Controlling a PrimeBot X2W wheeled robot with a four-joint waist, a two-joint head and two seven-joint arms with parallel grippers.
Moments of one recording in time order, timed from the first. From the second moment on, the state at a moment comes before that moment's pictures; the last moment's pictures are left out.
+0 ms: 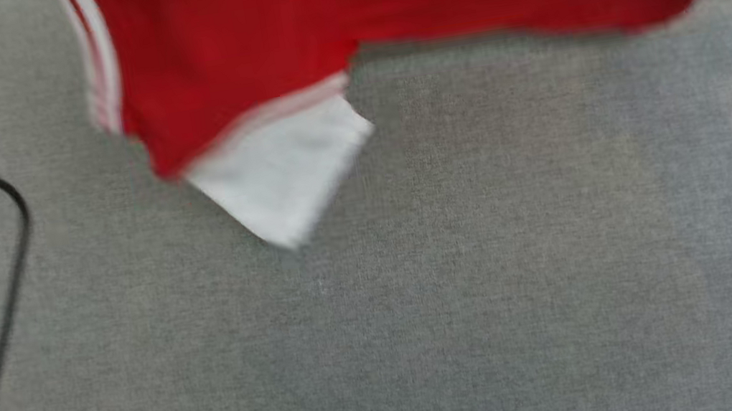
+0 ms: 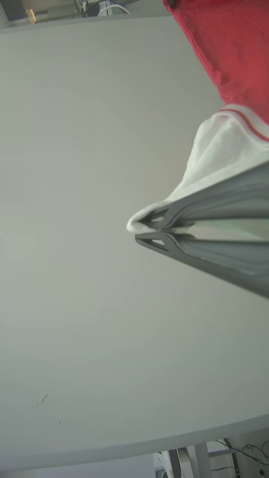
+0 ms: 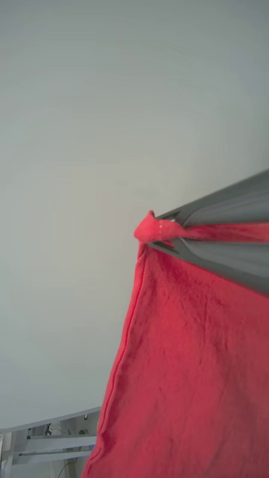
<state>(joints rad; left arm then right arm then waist) -1.31 0.45 -0.36 0.15 -0.57 -0.05 -0.05 -1.22 -0.58 0.29 0.25 0.57 0.13 0.28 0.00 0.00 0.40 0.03</state>
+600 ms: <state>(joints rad) -1.89 0.43 -0.42 0.58 -0.53 -0.12 -0.11 -1.82 -0.49 0.43 0.65 0.45 0.13 0.13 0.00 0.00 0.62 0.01</state>
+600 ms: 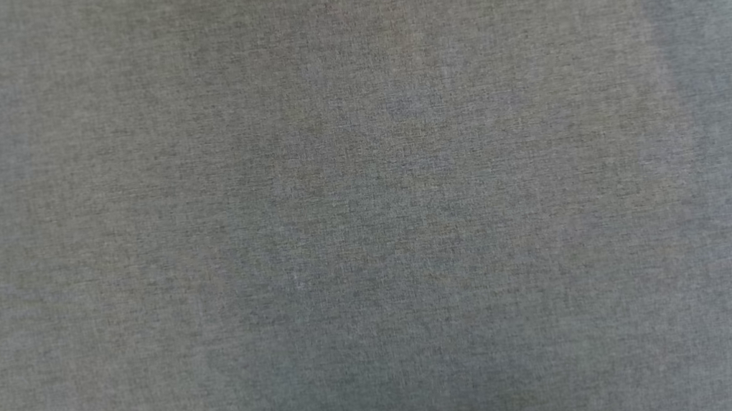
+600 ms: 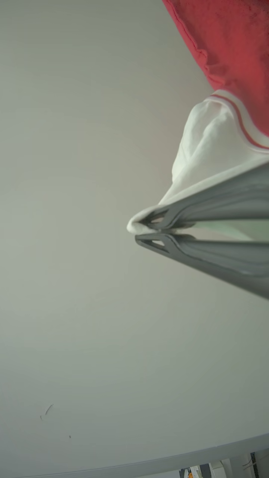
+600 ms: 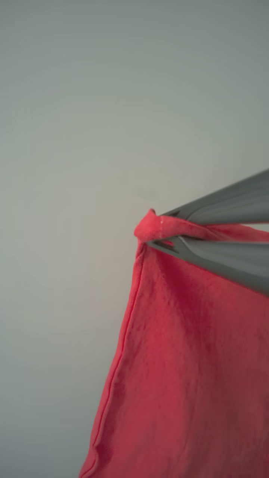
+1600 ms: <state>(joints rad) -0.71 0.52 -0.51 0.35 -0.69 -0.01 -0.26 -0.95 -0.67 0.90 0.53 0.87 0.13 -0.10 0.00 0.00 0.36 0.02</state>
